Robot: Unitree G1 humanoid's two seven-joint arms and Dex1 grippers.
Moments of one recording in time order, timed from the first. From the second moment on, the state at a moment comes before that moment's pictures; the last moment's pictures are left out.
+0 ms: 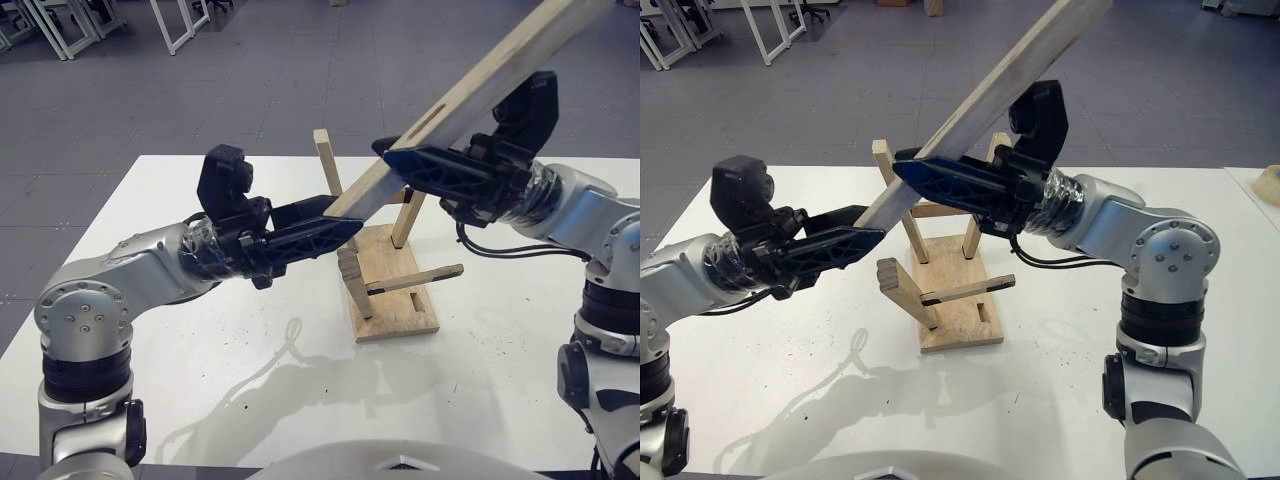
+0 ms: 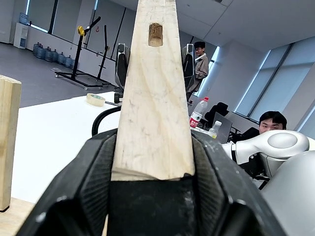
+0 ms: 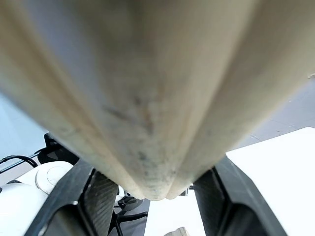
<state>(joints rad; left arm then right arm) -0.35 0.70 0.18 -0.50 -1.58 0.93 -0.52 -0.68 -0.51 -0.11 -0.24 1.54 1.03 0.56</state>
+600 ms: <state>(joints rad) -0.13 0.74 0.16 -0.38 -0.97 0.69 -0.52 -0.44 -0.79 -0.17 -0.15 1.06 0.86 0.75</state>
